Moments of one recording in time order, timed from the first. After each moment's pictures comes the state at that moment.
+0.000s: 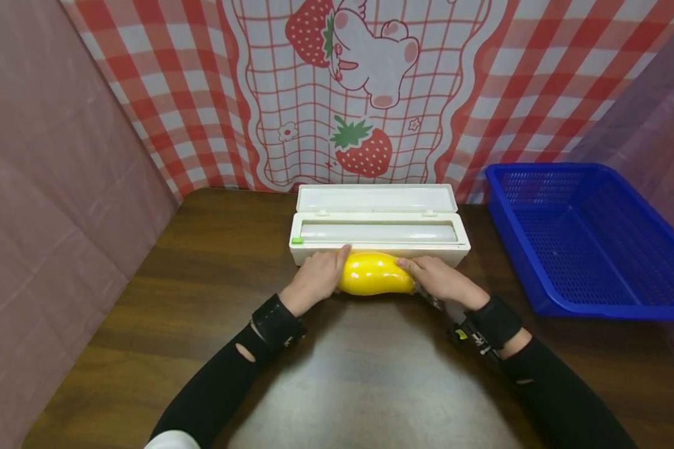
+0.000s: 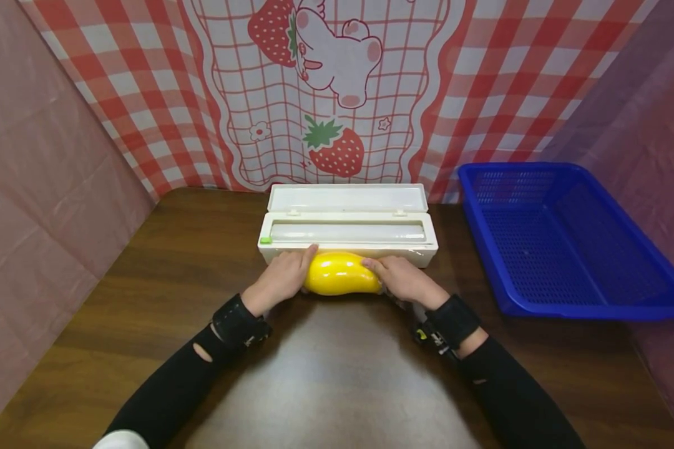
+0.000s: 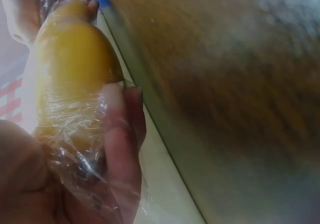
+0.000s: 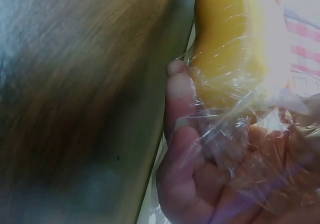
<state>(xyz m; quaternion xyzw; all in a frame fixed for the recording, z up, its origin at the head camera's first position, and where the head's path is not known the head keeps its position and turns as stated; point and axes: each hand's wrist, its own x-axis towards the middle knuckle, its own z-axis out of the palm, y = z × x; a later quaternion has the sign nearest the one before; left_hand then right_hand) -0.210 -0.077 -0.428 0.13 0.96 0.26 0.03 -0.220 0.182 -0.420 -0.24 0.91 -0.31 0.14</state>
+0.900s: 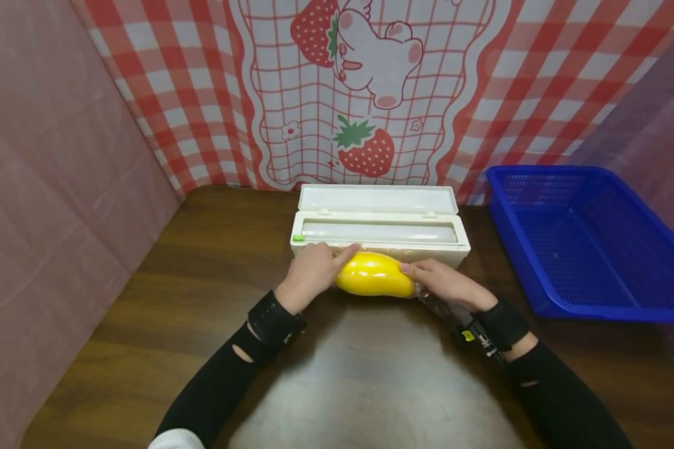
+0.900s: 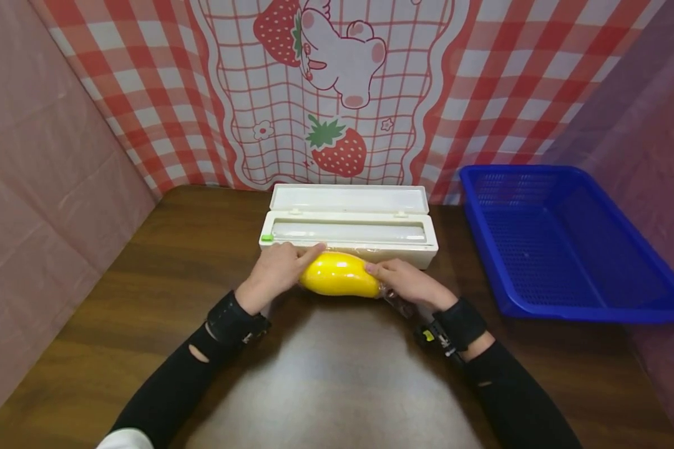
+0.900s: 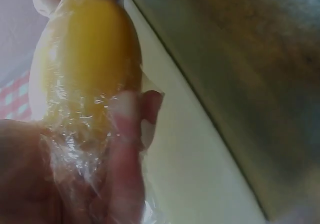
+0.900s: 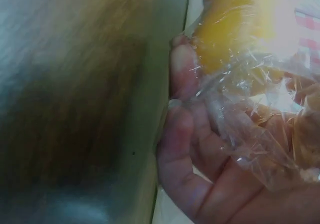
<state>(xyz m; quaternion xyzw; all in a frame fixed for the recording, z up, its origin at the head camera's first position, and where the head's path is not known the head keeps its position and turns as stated) -0.204 -0.081 -0.407 0.08 0.97 0.22 0.00 -0.219 0.192 -0.425 -0.26 0.85 -0.41 0.21</state>
